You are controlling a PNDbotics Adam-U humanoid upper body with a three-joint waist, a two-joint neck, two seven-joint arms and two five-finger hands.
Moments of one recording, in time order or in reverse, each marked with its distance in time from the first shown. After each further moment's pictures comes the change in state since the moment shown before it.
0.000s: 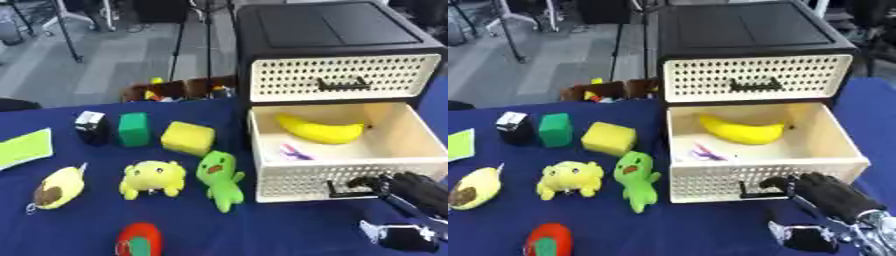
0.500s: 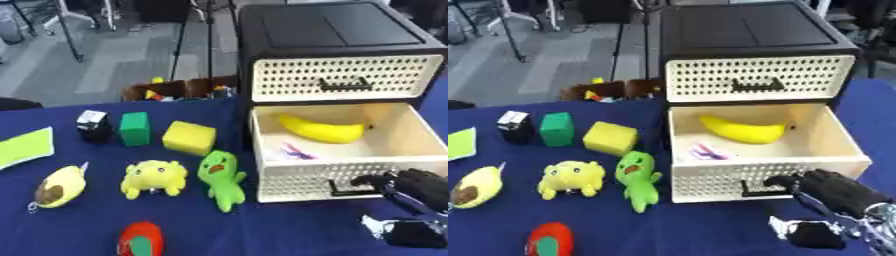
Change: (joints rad) left arm 0.001 0.000 0.000 0.000 0.000 0.002 -0.002; right arm -0.004 -0.019 -0.033 0.000 -0.080 -0.038 -0.023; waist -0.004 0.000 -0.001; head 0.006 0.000
